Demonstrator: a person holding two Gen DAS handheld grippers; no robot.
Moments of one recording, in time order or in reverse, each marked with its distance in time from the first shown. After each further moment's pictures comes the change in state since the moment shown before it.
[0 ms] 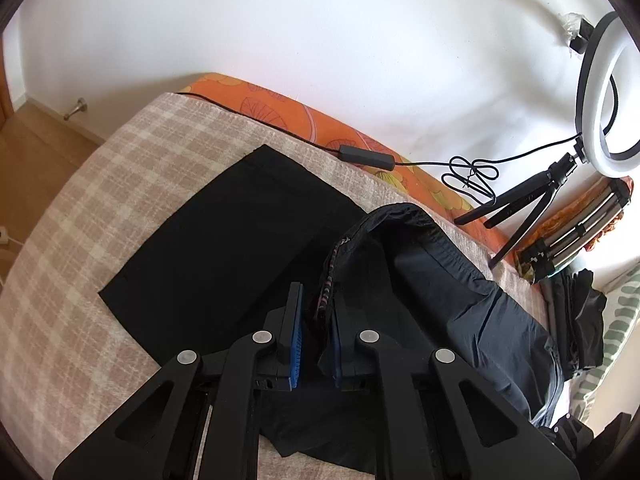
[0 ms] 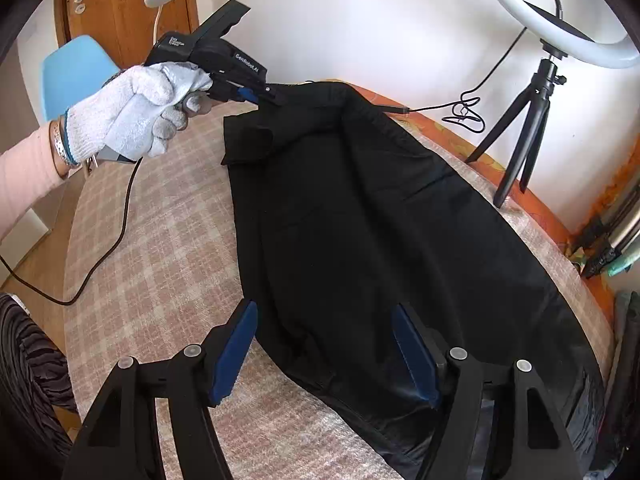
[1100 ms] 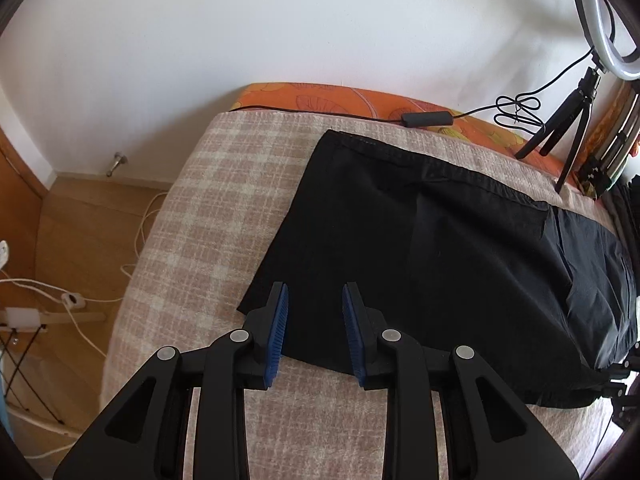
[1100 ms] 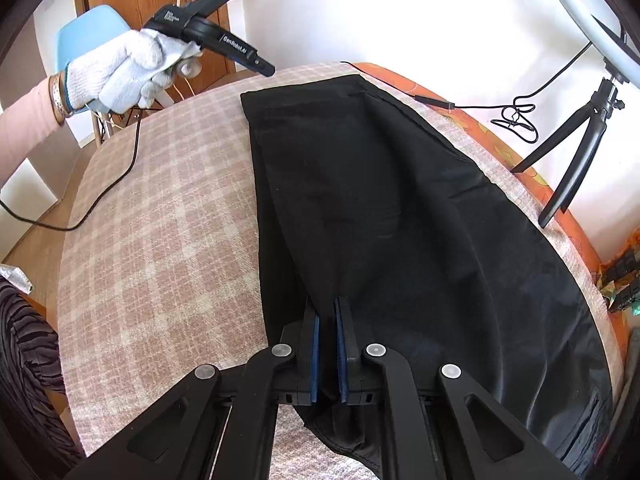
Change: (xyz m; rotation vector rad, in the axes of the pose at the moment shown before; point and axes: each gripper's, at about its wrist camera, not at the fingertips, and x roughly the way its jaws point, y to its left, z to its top) left arm -0.025 0.035 -0.009 0.257 0.072 0.207; right arm 0.019 0.021 0.012 -0.072 0.064 0.070
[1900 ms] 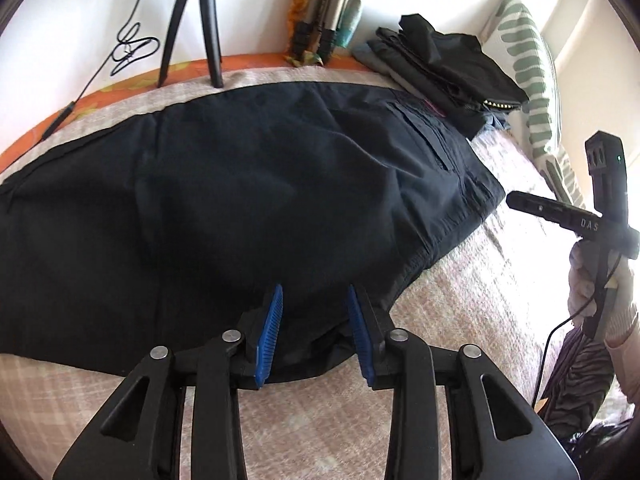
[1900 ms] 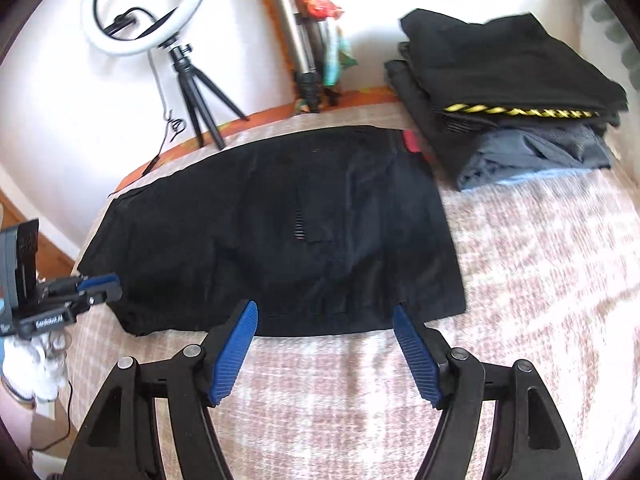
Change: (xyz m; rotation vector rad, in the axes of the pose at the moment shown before) left arm -0.023 -0.287 -0.107 0.496 0.089 -0.462; right arm -0.135 -0.111 -0.221 1.085 -0.185 -0.344
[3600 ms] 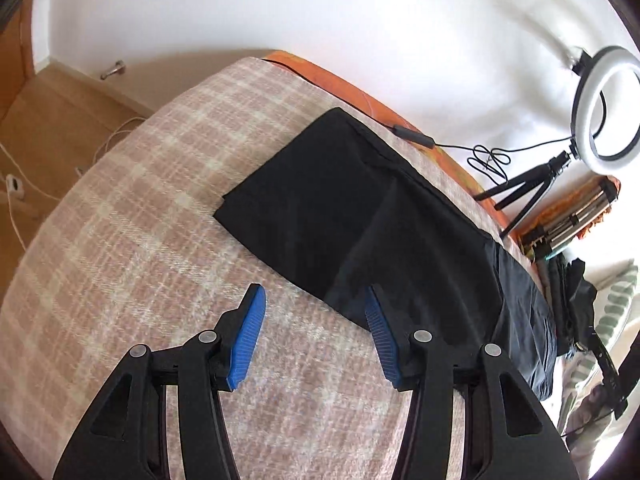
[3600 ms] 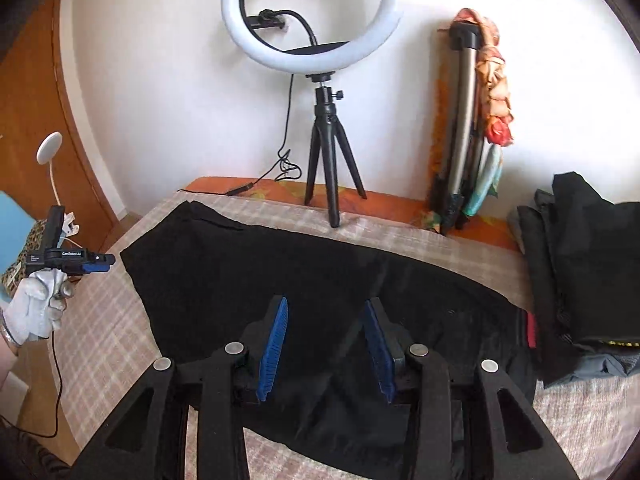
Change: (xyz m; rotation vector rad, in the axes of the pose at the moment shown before) left arm -0.127 0.273 -0.128 -0.836 -0.284 0.211; right arm 0.011 0.173 0.079 -0.545 -0.155 0.209
